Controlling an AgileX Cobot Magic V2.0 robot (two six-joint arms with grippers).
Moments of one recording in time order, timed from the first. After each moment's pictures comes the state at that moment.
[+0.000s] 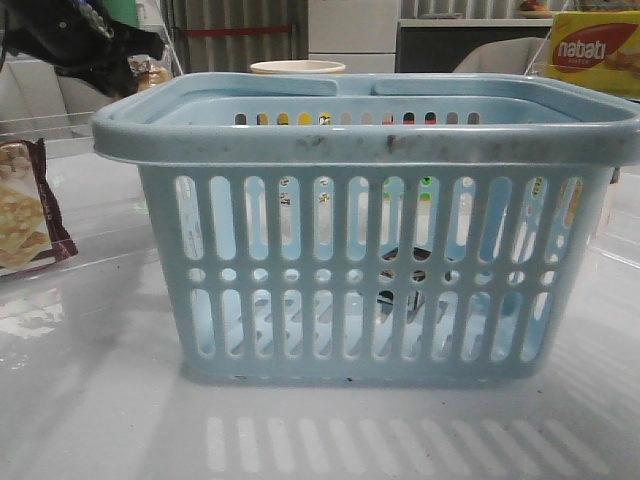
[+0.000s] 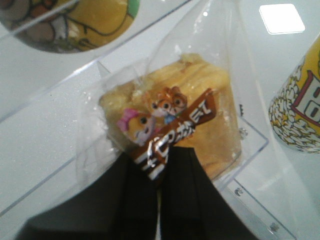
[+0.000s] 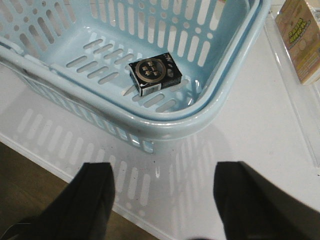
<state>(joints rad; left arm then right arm) -0.15 2.07 -1.82 -0.11 0.50 0.11 0.46 0.72 -0.75 -0.04 0.77 0.04</state>
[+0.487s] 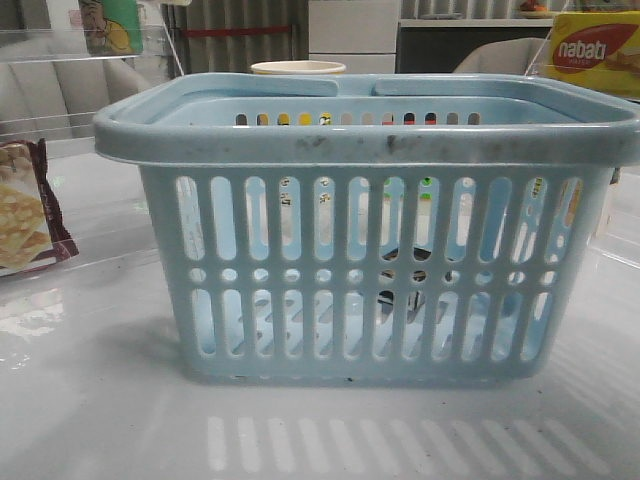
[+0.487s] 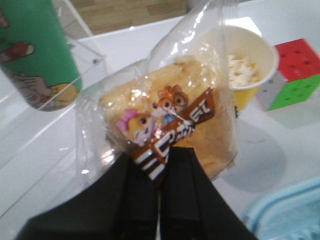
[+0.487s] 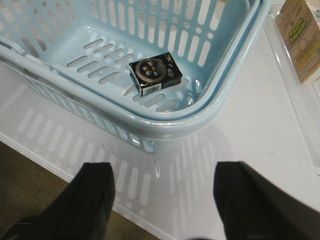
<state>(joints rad) -0.25 1.66 -1.71 -0.19 0.71 0.24 0.46 0.72 -0.75 -0.04 0.77 0.04</state>
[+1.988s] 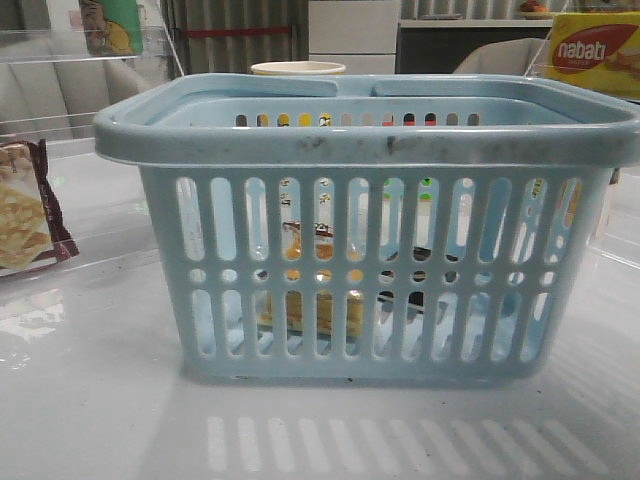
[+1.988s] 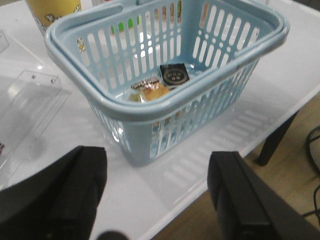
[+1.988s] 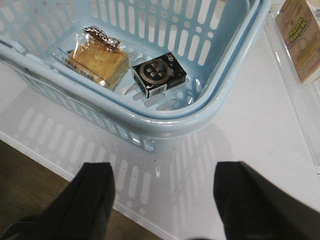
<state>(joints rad) -0.62 0.56 -0.69 -0.17 0.73 0.20 0.46 0.71 -0.75 -0.04 0.78 0.04</state>
